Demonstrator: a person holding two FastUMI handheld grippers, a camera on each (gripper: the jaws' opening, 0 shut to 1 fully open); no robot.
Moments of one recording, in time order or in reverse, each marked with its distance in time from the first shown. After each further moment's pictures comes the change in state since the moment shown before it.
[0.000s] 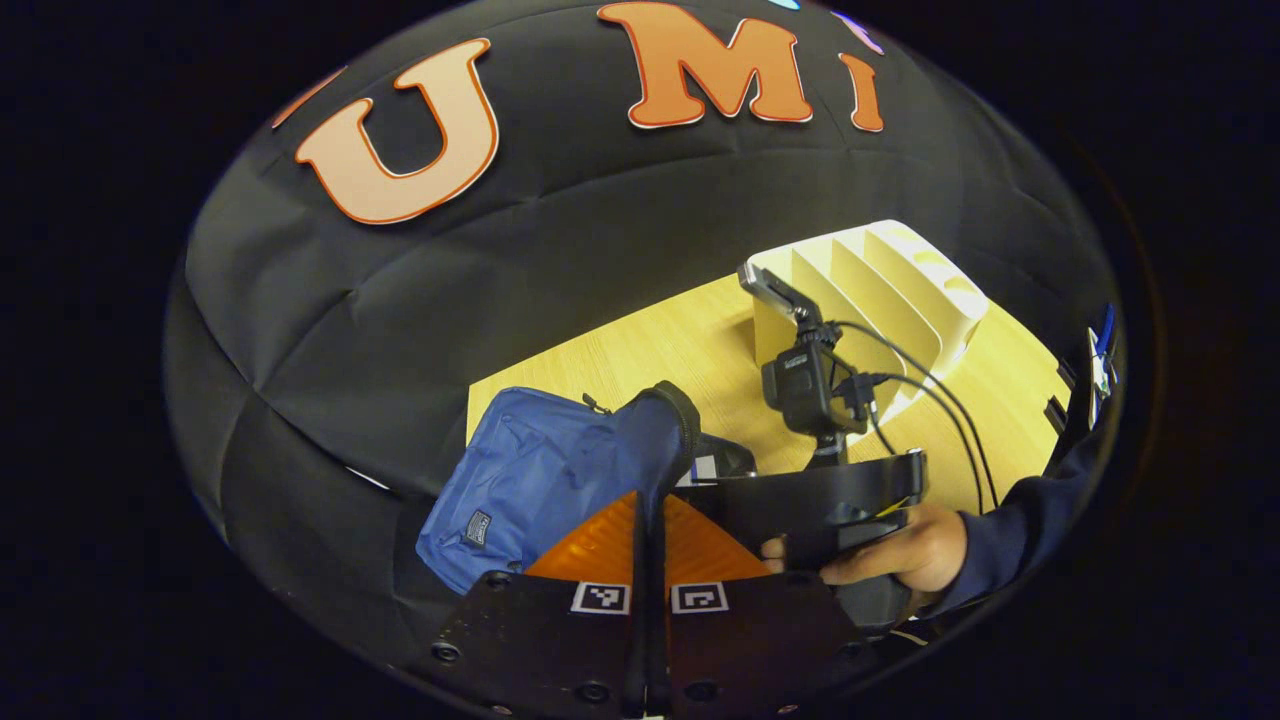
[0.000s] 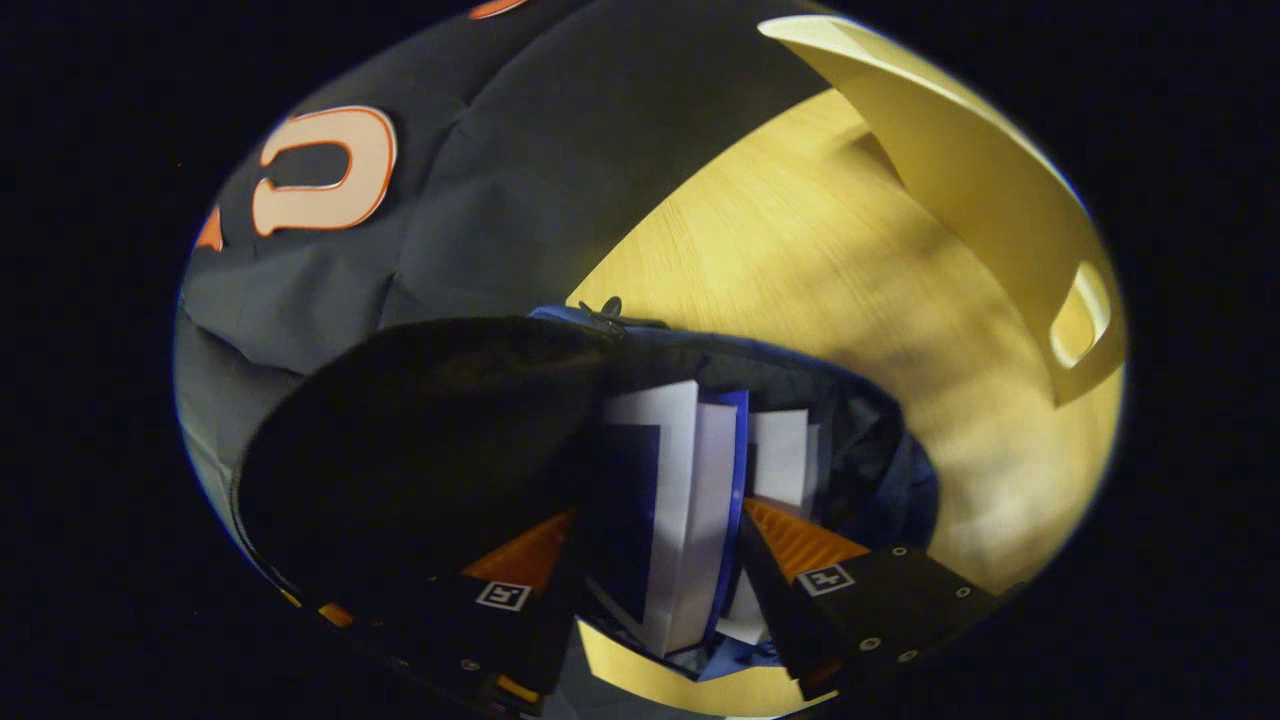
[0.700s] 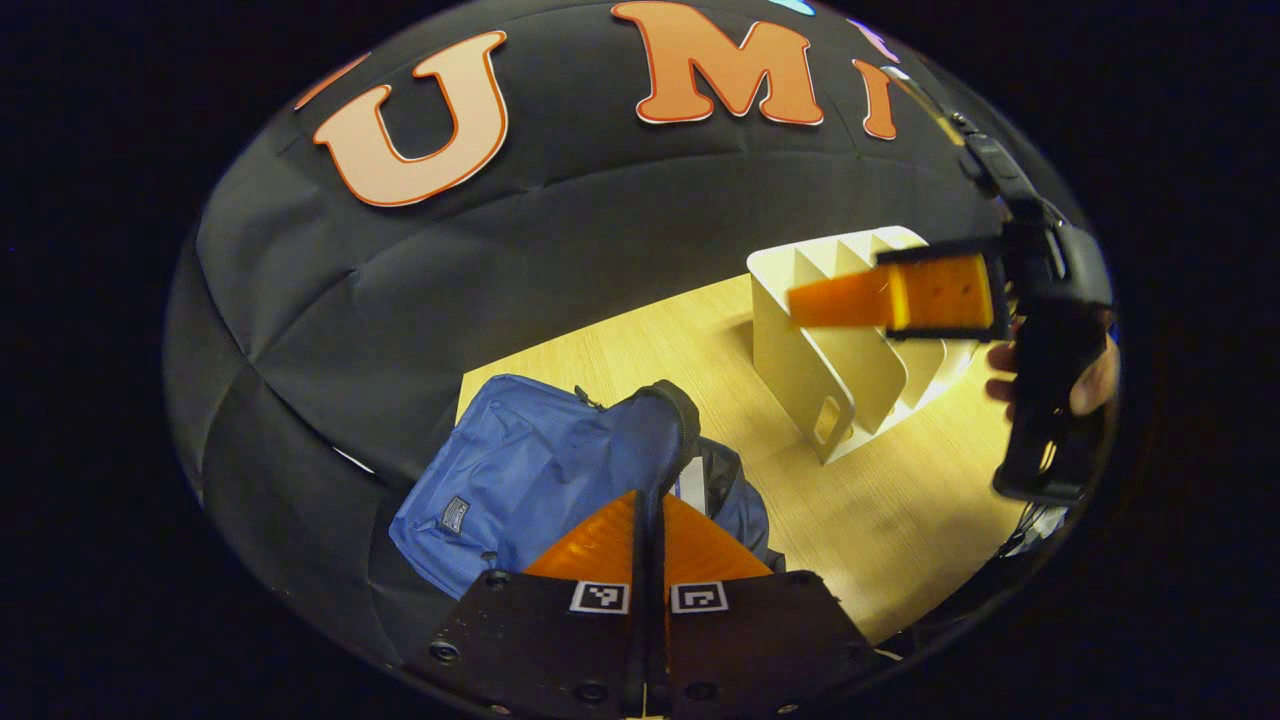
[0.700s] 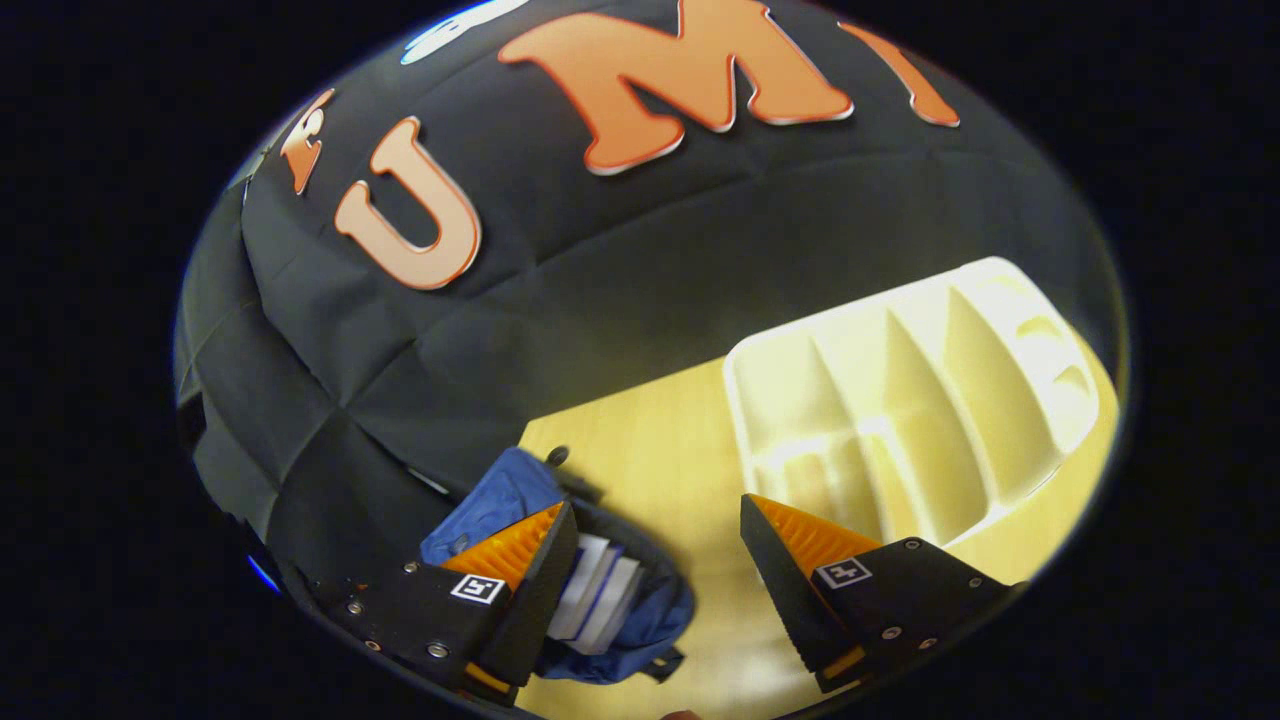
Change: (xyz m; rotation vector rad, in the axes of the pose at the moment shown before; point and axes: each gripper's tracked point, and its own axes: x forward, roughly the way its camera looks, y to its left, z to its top) left arm 0.015 -0.019 -0.014 -0.050 -0.022 0.007; right arm -0.176 -0.049 0.150 -0.344 -0.458 -0.203
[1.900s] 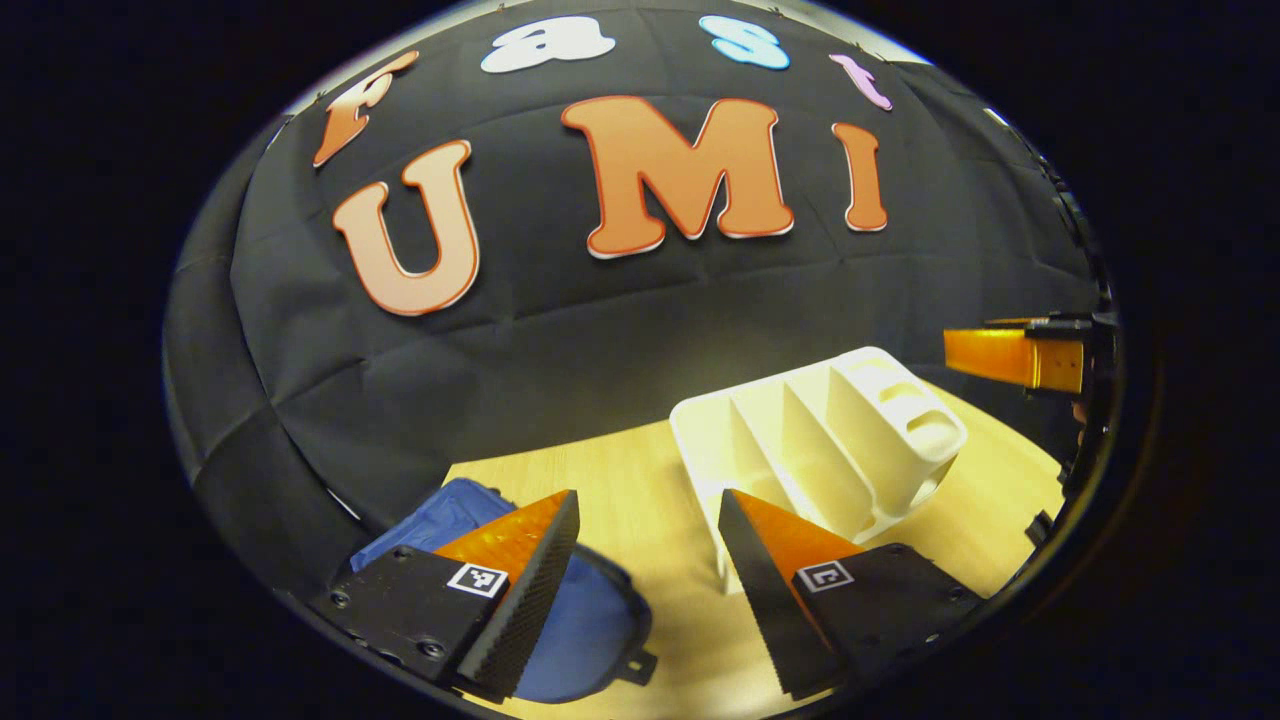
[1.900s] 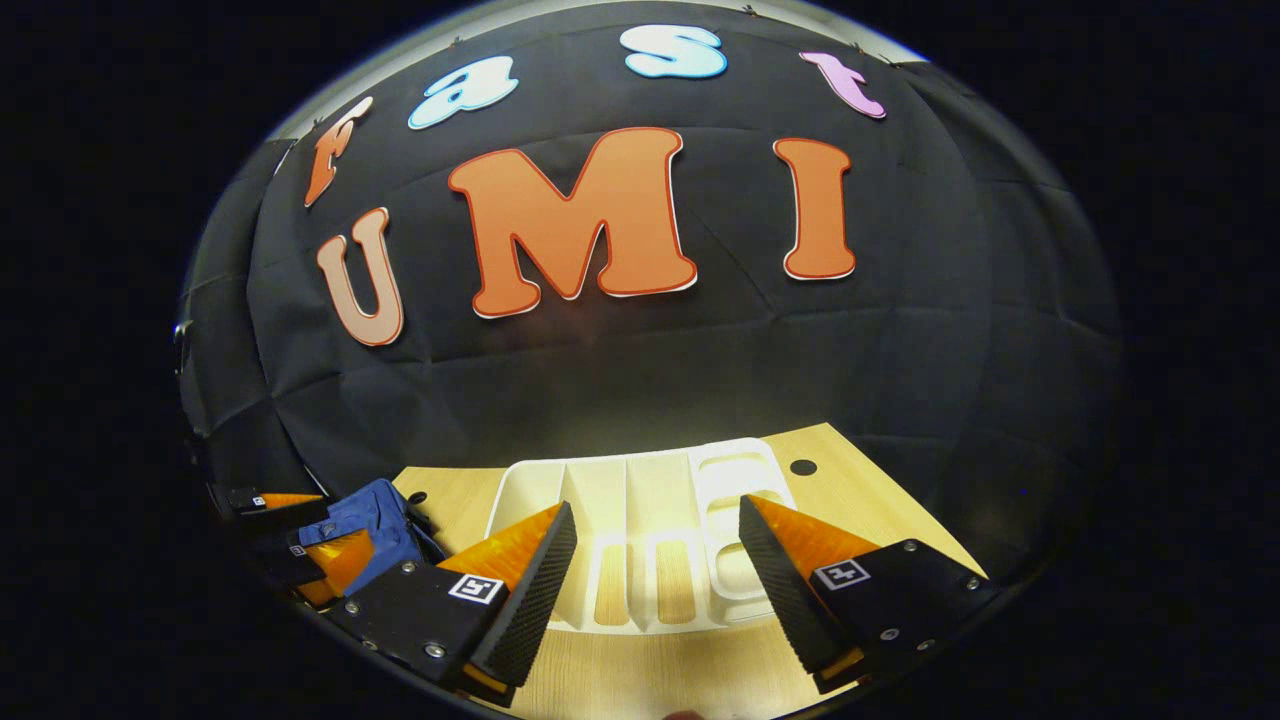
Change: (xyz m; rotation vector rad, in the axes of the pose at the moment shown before) left arm -0.041 -0.145 0.132 -0.078 -0.385 0.099; right arm -0.135 -0.183 0.082 -0.196 -0.265 -0.167
